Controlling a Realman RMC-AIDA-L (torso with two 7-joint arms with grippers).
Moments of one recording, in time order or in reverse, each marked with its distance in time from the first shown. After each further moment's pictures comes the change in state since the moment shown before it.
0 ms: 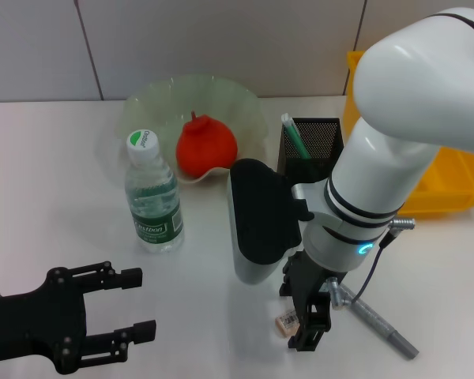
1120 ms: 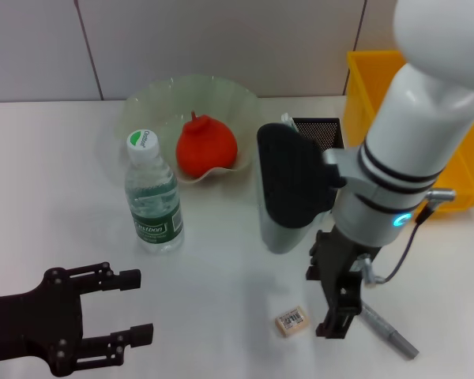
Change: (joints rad) left arm -0.005 0.010 -0.001 0.003 -0.001 0.025 -0.001; right arm -0.017 -0.004 0.165 -0.126 -0.098 -0.214 -0.011
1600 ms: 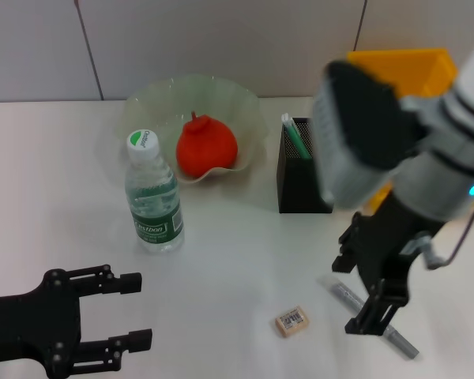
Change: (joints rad) left arm -0.008 0.012 0.013 0.008 -0.002 0.022 -0.017; right arm -0.075 -0.007 0.248 -0.278 0.001 -0.309 -0.041
